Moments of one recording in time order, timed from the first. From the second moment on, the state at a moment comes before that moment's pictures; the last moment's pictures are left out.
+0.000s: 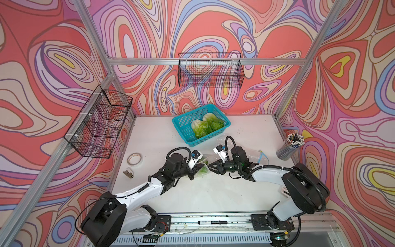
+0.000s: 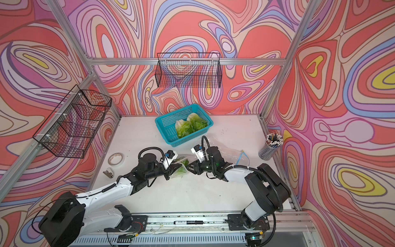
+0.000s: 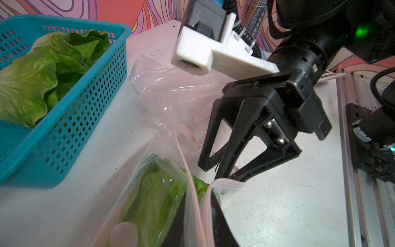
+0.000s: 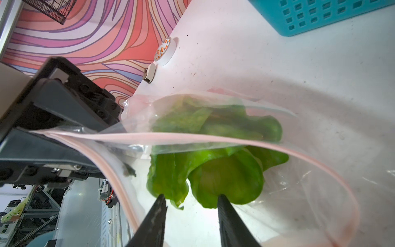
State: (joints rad) left arm -0.62 1.18 0.47 0.28 0.39 0.08; right arm 0.58 1.56 0.63 0.39 -0.71 0.38
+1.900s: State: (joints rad) left arm -0.62 1.21 0.46 0.47 0.52 -0.08; right arm 0.62 1.80 0.61 0.81 -0.78 0.54
